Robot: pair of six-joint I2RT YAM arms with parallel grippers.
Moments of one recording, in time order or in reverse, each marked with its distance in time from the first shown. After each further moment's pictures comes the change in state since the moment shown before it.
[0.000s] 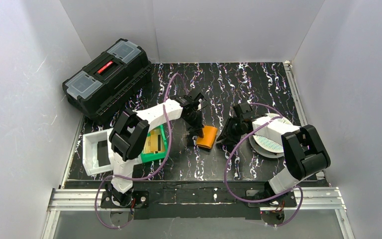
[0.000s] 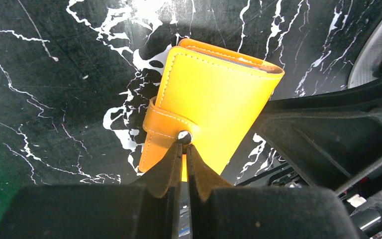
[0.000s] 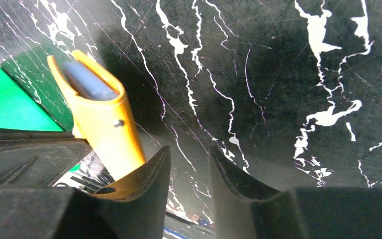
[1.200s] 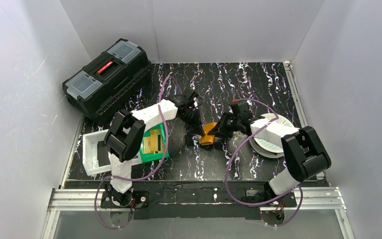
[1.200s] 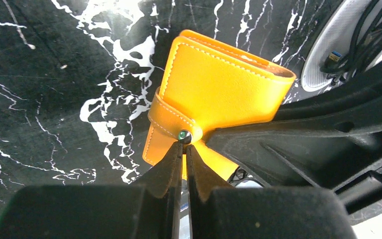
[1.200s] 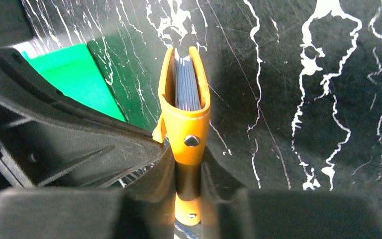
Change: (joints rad) left arm 0.036 -0.048 -0.067 0.092 0.129 -0.100; right arm 0.050 -0.018 -0.019 0.248 -0.109 0.056
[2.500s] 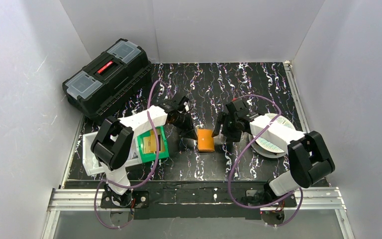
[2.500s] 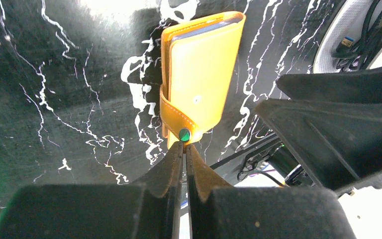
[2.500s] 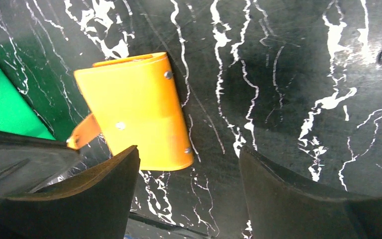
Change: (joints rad) left arm 0.037 -0.164 -0.197 0.053 -0.013 0.012; right arm 0.061 -0.059 0.108 -0.363 0.299 -0.142
